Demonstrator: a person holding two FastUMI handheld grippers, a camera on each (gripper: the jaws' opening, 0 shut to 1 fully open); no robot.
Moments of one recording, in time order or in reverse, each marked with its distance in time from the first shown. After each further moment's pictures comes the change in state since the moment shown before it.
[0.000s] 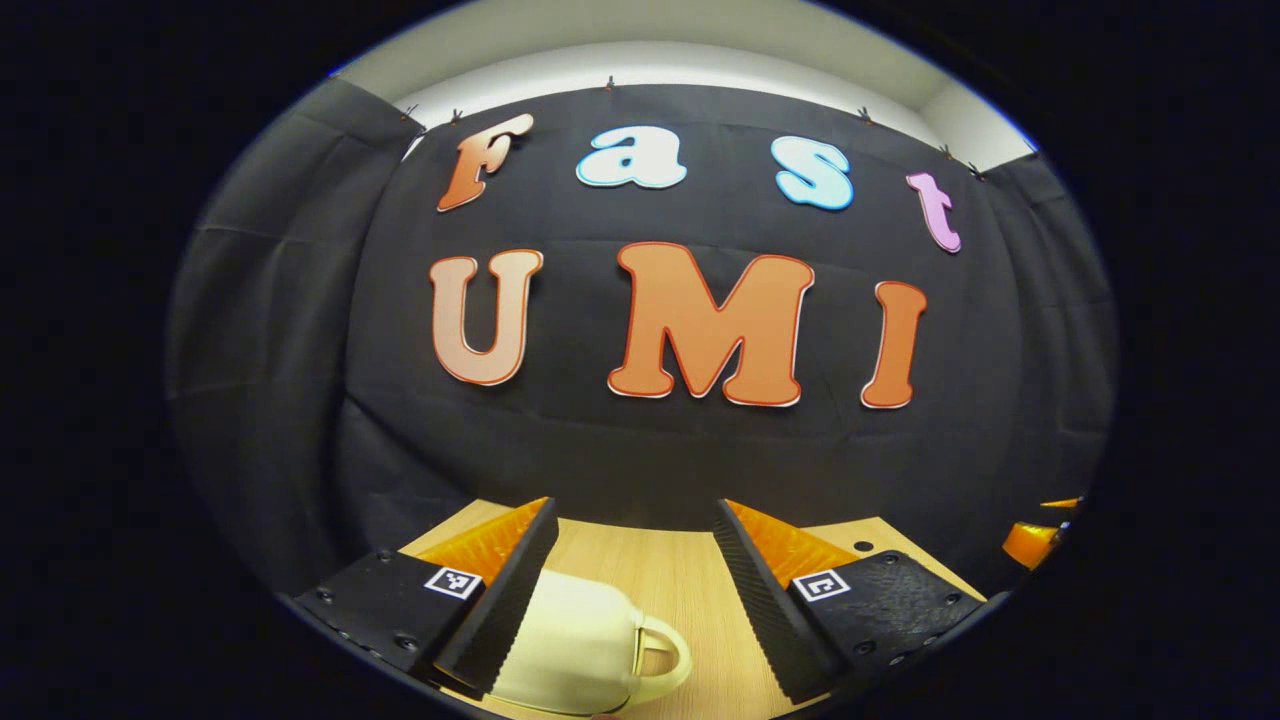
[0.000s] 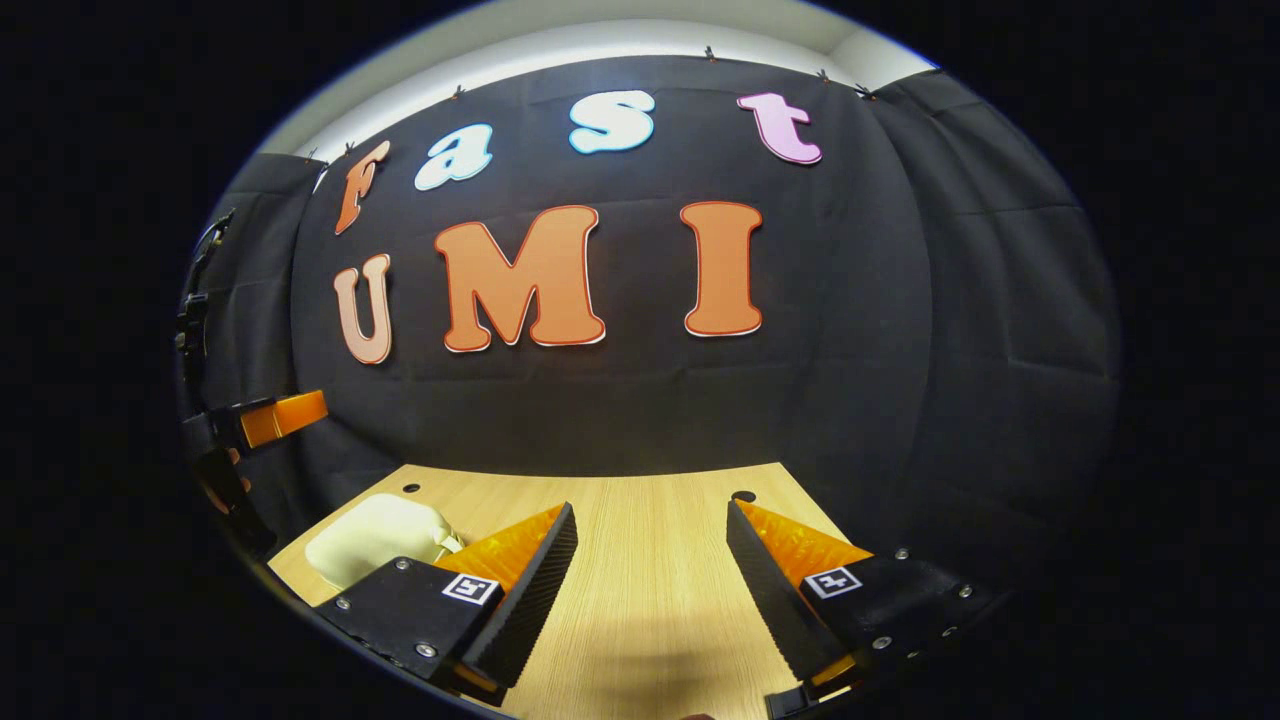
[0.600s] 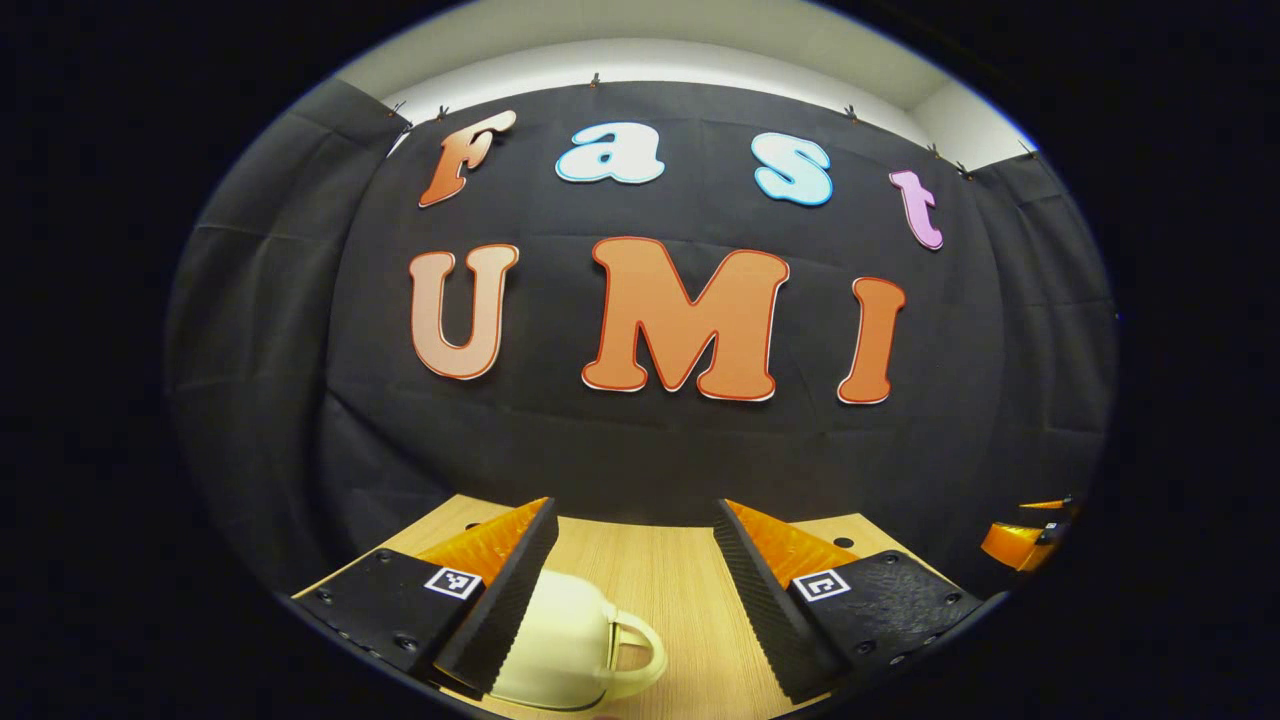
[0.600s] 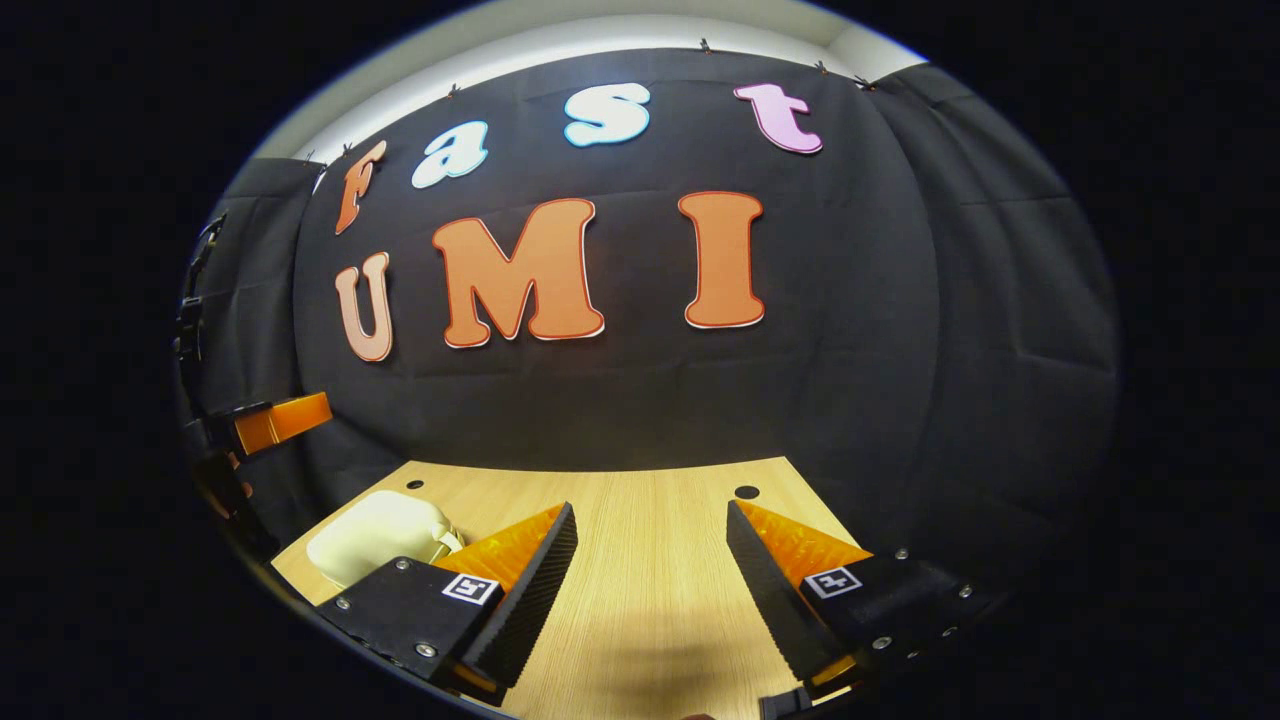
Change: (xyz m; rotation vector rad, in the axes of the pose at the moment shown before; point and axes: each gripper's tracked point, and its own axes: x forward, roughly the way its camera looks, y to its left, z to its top) left arm -0.007 -0.022 -0.001 -0.010 0.023 -0.035; right arm 0.009 -0.010 -0.003 0.014 0.020 0.023
